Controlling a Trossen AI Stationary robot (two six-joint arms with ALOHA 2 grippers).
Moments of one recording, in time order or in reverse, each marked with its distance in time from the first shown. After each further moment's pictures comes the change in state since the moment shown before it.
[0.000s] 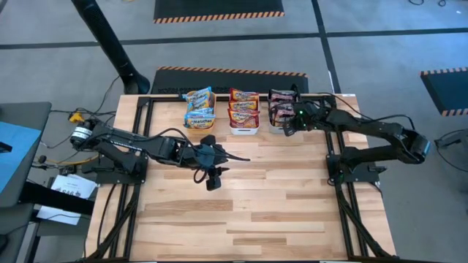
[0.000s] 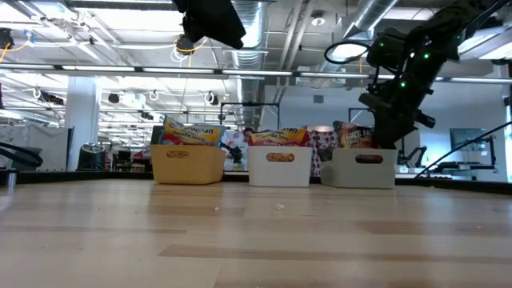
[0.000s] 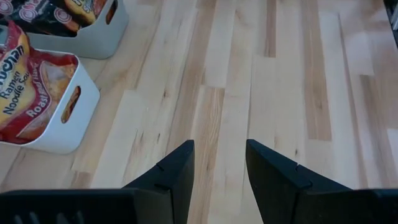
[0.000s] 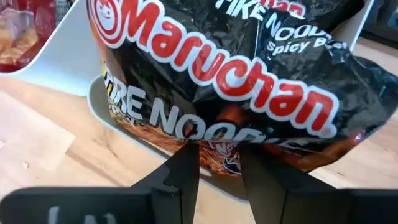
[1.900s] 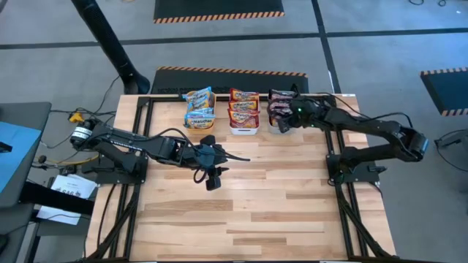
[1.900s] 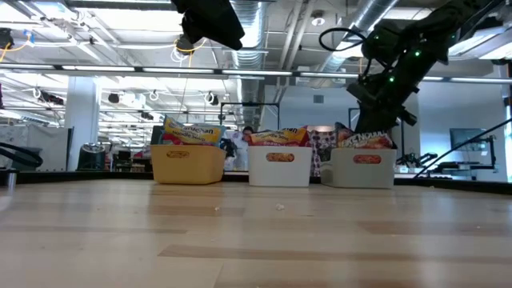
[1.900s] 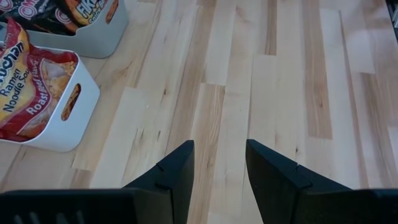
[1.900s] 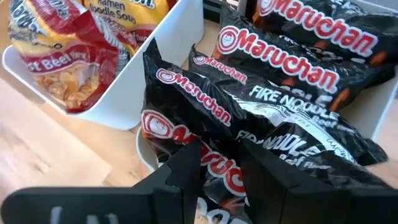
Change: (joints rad) left arm 0.001 -0.001 0.001 -0.005 0.001 -0.002; right arm 0.023 0.037 0.026 0.131 -0.039 -0.028
